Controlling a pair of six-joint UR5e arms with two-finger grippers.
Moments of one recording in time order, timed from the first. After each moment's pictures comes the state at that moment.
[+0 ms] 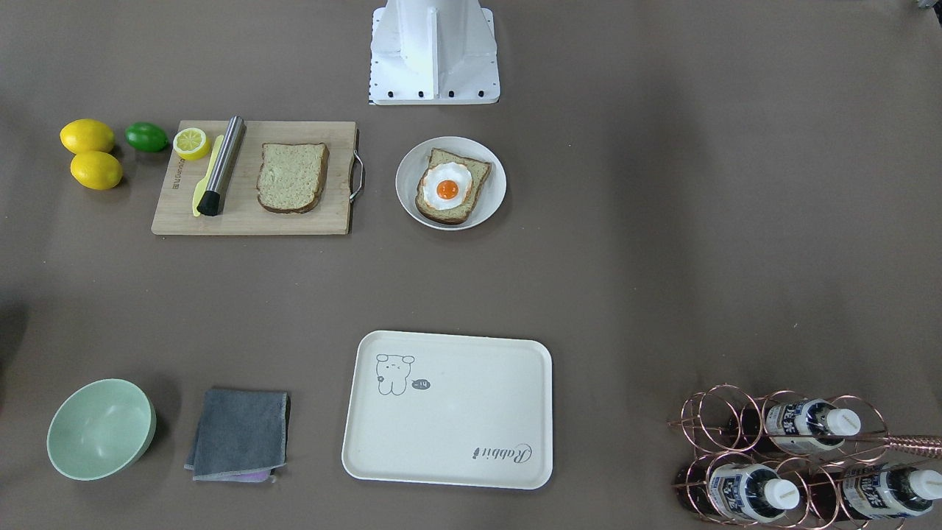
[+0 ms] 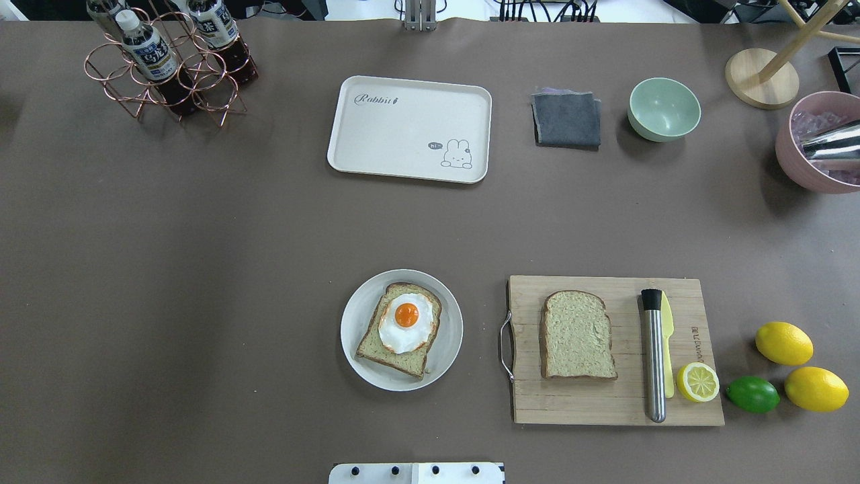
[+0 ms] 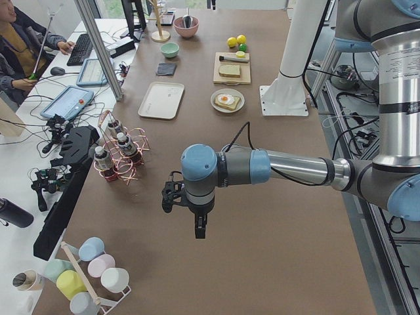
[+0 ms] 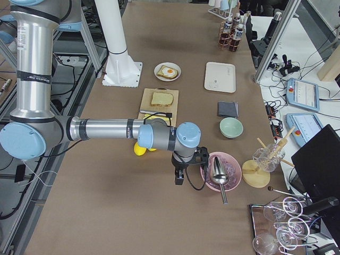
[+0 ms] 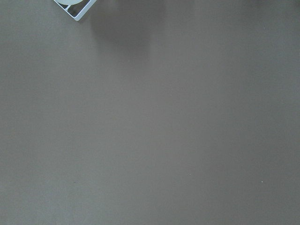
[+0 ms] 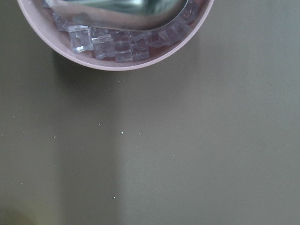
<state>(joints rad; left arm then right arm) -1.69 -1.44 -1.84 -1.36 -2.31 0.13 1.52 -1.68 1.72 -1.66 2.33 -0.04</state>
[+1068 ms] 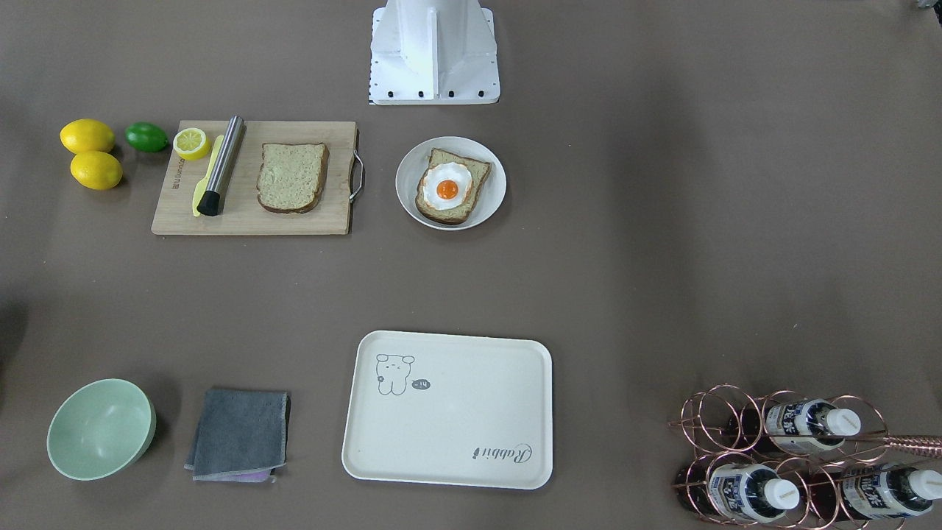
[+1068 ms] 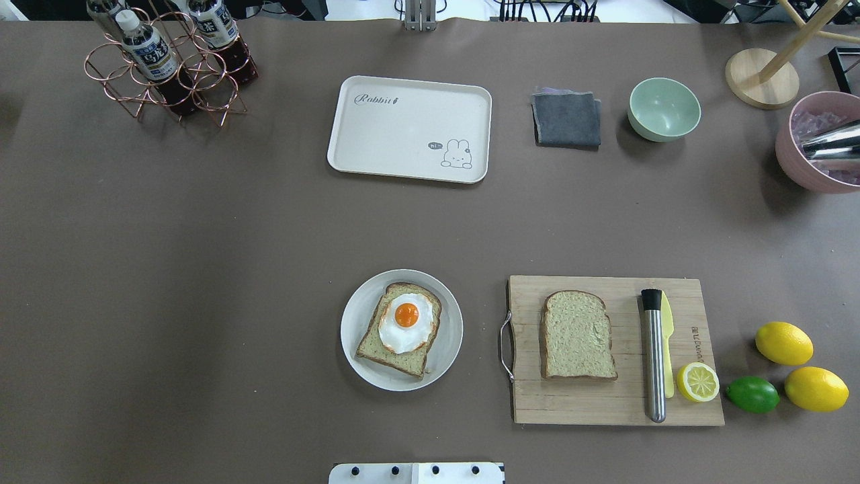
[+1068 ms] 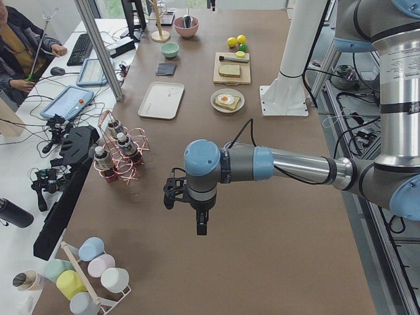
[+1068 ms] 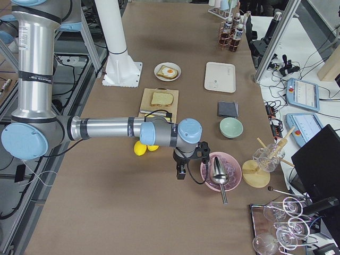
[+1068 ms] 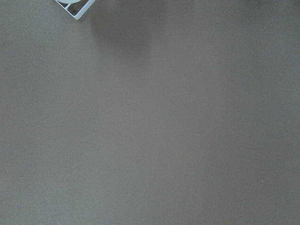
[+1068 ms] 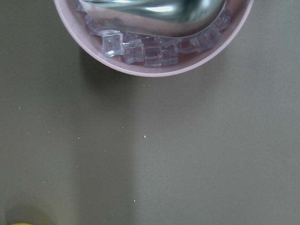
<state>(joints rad) -1.69 -1.42 -1.88 -1.36 -2.31 0.08 1.49 -1.68 1.75 -1.65 2.37 -0.04</state>
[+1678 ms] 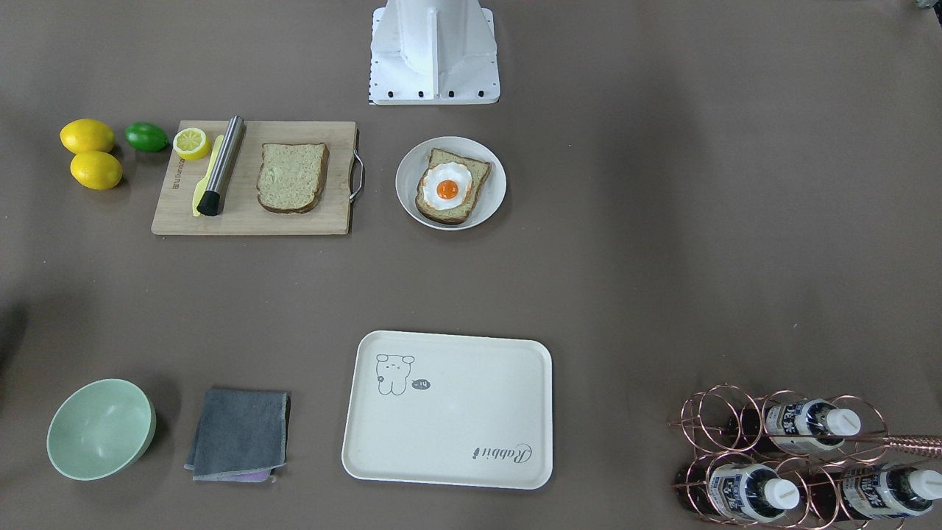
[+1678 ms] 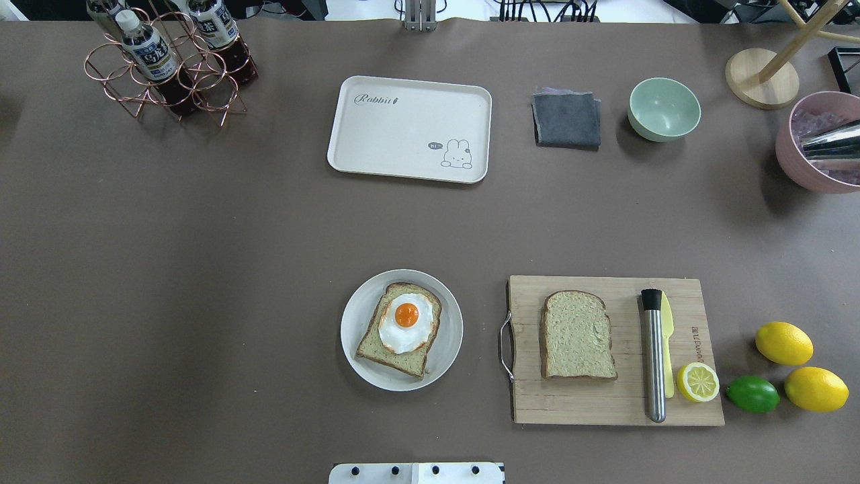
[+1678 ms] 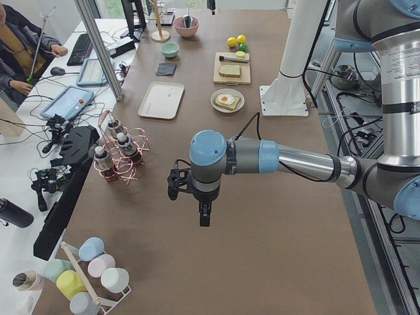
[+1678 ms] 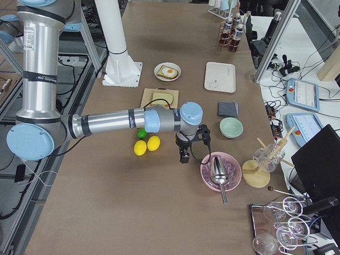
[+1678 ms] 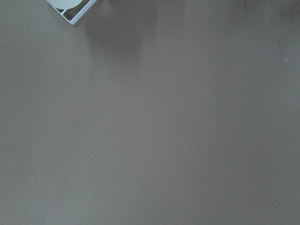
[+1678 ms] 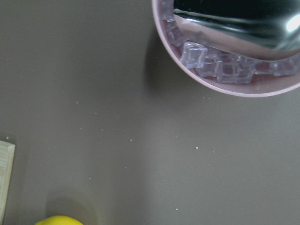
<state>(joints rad) -1.68 -1.39 -1.96 -1.36 -2.32 0.06 1.37 -1.67 1.85 -1.65 2.37 0.00</state>
